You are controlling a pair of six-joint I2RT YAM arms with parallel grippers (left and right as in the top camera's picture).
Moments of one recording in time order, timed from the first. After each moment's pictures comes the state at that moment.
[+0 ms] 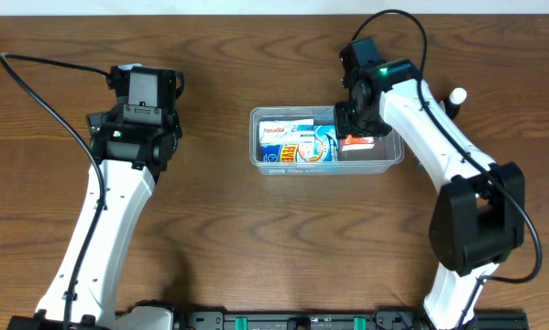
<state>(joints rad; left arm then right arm) -0.14 1.40 1.23 -0.81 -0.59 -0.25 0.34 1.99 1.63 -1.06 0.02 0.29</state>
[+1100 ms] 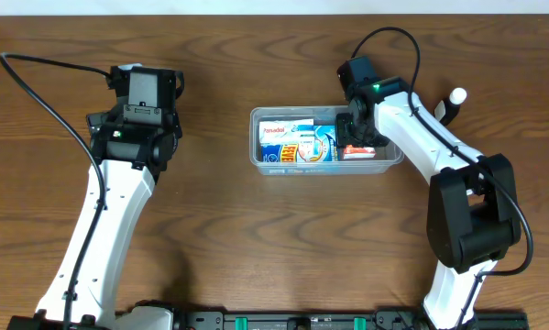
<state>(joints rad) -0.14 1.40 1.23 -0.81 -0.59 -0.25 0.34 2.00 1.49 -0.90 0.08 0.33</state>
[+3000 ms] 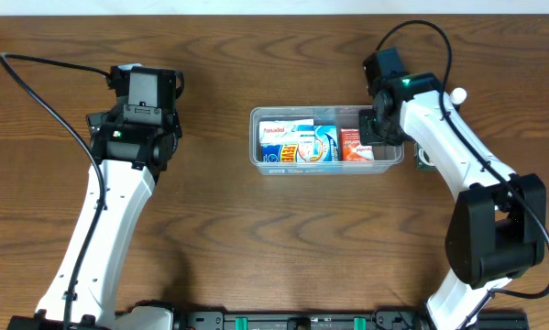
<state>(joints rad) -0.14 1.40 1.23 -0.81 -0.59 -0.25 0.26 1.89 1.46 -0.97 0.13 0.27</state>
